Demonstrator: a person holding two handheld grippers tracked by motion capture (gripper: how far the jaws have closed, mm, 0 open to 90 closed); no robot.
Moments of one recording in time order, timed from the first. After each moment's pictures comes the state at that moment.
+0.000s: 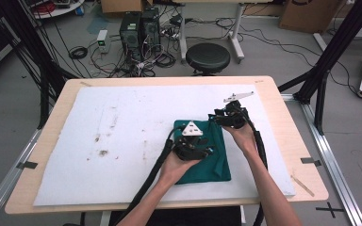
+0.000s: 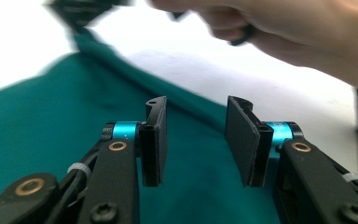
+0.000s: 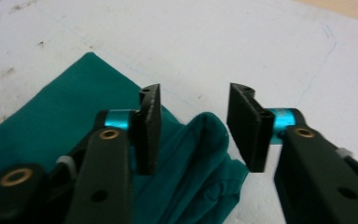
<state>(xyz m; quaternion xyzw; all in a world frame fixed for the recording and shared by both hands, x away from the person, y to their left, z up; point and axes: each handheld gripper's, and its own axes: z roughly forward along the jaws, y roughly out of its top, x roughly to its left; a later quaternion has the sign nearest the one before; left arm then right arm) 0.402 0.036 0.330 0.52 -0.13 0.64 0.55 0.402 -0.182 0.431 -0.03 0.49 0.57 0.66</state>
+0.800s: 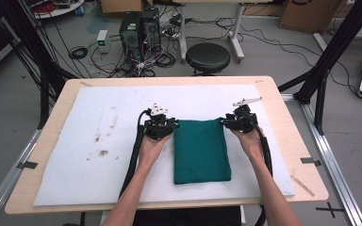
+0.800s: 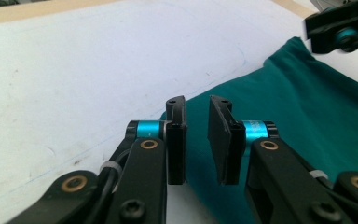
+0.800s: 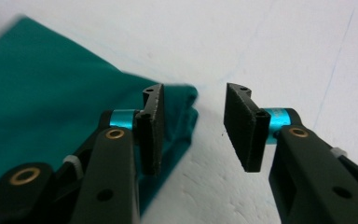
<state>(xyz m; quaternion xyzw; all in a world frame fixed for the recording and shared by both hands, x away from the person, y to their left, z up) 0.410 0.110 0.390 0.42 -0.02 0.66 0.62 0.413 -0.207 0.419 0.04 0.46 0.58 0.67</state>
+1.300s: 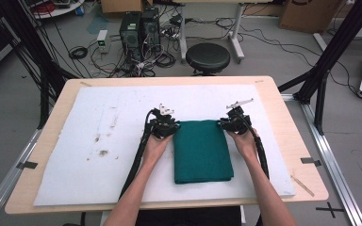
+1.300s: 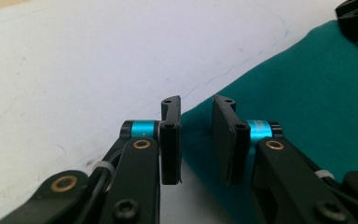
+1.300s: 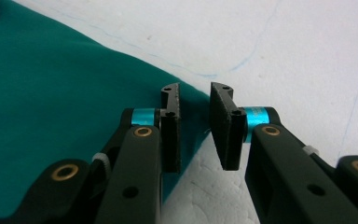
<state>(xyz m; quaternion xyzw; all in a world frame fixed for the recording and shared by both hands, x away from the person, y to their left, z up) 0.428 0.099 0.406 0.41 0.02 0.71 0.57 0.434 -0.194 0.431 0.07 0.48 0.57 0.67</state>
